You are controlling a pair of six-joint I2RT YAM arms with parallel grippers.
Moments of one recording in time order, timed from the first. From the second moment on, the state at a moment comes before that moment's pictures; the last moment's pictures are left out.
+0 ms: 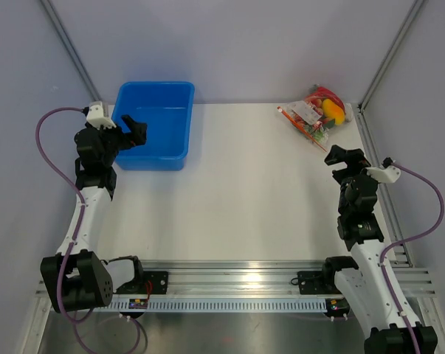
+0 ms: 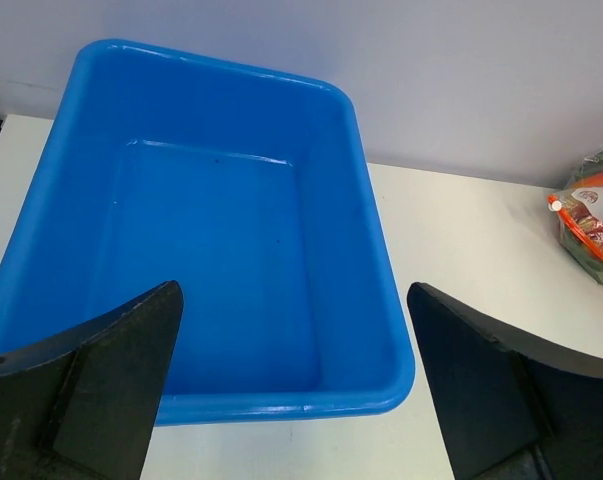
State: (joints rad) left arm 0.14 1.15 0.89 0.17 0.29 -0.27; right arm 0.07 0.65 0.50 0.12 0.39 0.76
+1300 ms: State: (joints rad) left arm 0.14 1.09 0.76 0.37 0.29 -0.32; right arm 0.08 2.14 1.19 0.77 0.21 1.26
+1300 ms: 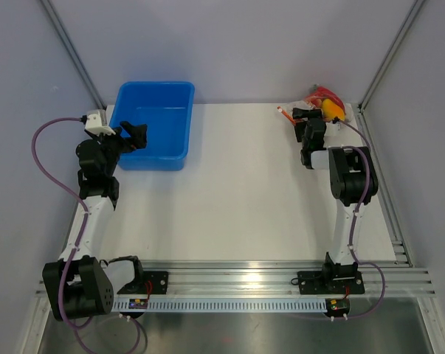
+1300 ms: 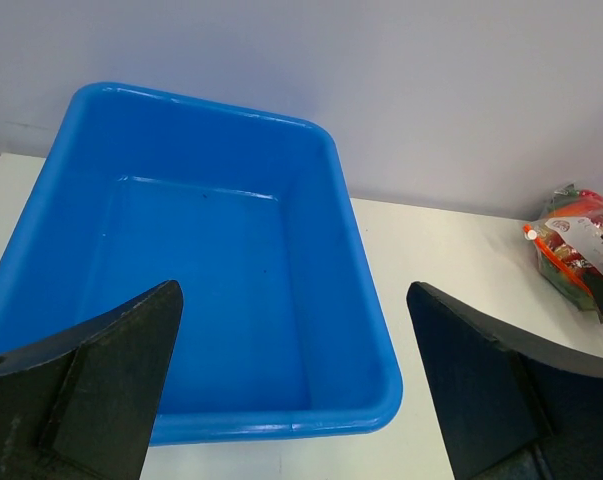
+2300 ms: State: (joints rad) left arm 0.14 1.10 0.76 0.37 0.29 -0.33; right arm 0.16 2.21 1.22 0.68 0.43 1.47
